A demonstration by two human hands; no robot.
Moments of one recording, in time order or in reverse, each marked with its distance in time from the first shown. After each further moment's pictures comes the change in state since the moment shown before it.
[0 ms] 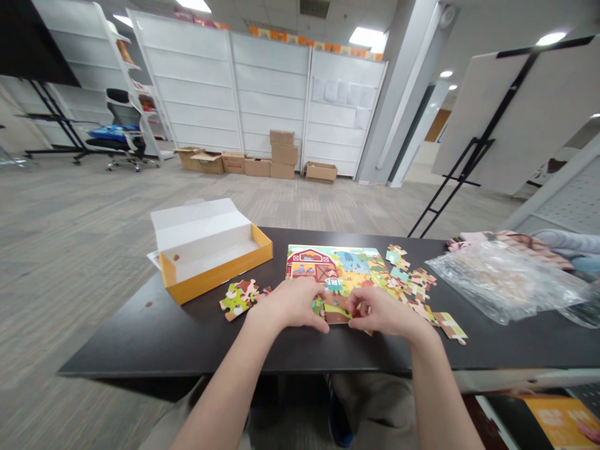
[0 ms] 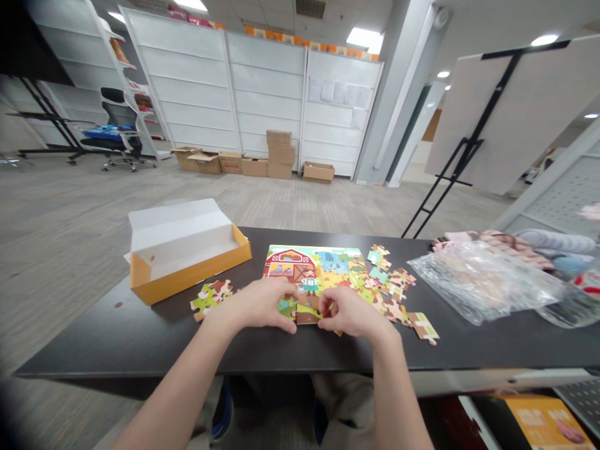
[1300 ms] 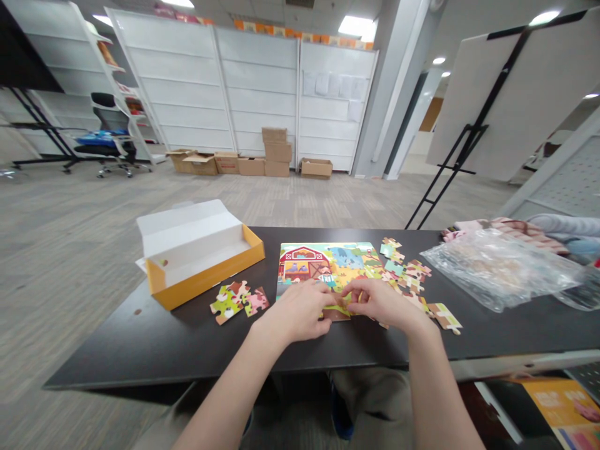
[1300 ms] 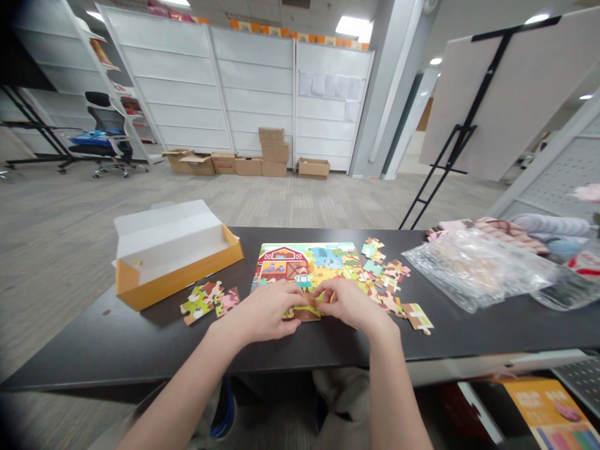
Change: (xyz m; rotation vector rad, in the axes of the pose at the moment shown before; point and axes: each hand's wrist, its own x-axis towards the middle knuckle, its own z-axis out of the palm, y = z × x) left_hand 0.003 0.029 0.018 0.159 0.097 0.222; right_hand 0.001 0.012 -0.007 -0.037 0.118 -0.016
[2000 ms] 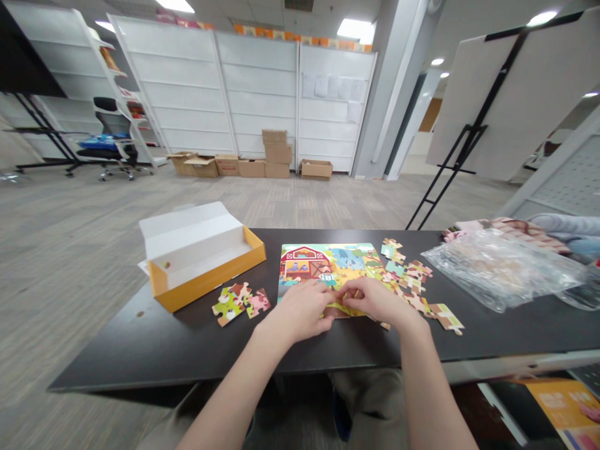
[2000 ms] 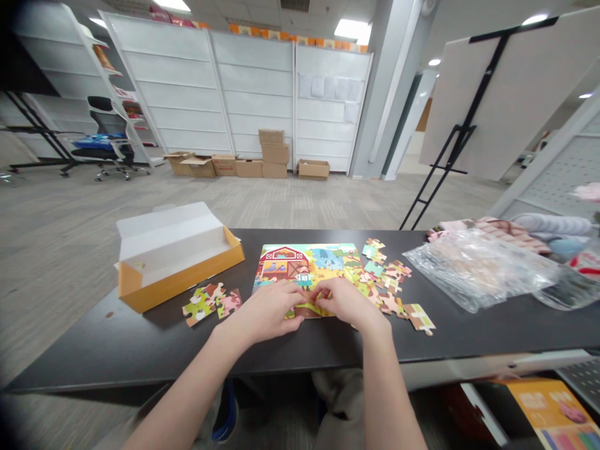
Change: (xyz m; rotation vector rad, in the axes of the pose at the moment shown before) left_hand 0.004 -0.005 0.012 0.079 0.060 -0.012; right_hand 0.016 0.008 0.010 0.008 0.010 -0.039
